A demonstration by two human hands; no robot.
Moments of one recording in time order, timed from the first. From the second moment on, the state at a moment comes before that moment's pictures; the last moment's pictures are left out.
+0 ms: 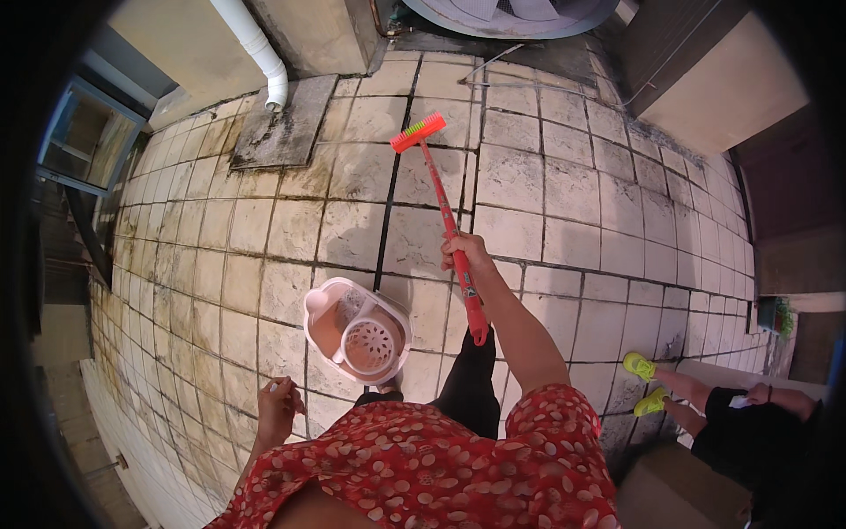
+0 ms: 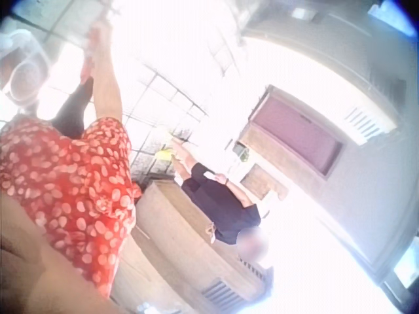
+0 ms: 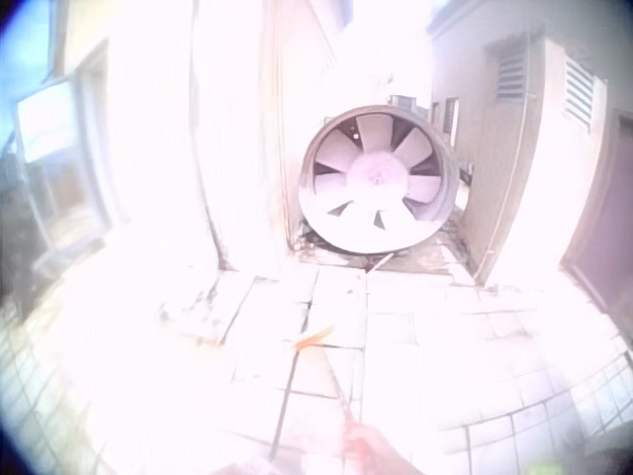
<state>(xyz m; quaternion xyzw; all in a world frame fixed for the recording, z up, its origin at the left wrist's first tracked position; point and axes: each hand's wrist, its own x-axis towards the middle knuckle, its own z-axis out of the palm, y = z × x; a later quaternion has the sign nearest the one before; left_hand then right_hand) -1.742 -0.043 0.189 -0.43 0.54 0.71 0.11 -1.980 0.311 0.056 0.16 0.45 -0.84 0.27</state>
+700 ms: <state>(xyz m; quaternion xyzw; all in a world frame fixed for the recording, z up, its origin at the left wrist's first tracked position) -1.738 0.104 0.140 -0.65 0.51 0.54 0.17 -2.103 0.647 -0.145 0.07 0.98 0.05 0.19</state>
